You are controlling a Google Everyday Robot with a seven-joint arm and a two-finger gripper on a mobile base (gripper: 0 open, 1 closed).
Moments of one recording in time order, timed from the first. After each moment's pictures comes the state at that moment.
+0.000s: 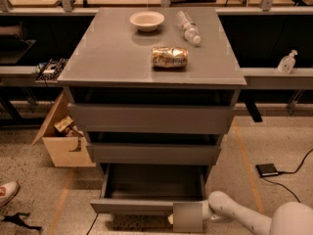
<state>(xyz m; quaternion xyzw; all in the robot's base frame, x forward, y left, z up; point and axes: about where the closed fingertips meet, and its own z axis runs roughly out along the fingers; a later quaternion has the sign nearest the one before) 0.465 -0.082 0.174 -0.29 0.86 0.40 0.16</state>
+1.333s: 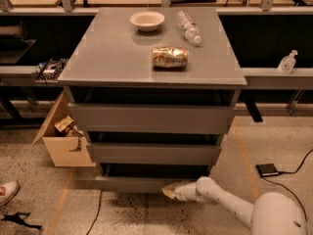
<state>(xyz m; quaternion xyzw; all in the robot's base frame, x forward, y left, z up) 0.598 -0.062 0.173 -0.31 0.85 0.30 0.30</state>
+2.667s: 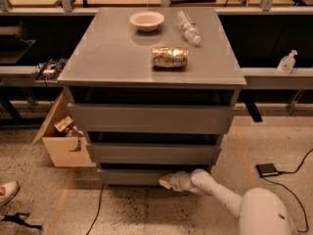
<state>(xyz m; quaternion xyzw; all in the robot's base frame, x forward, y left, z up) 0.656 -0.044 0.178 -0.34 0.83 0.28 0.34</state>
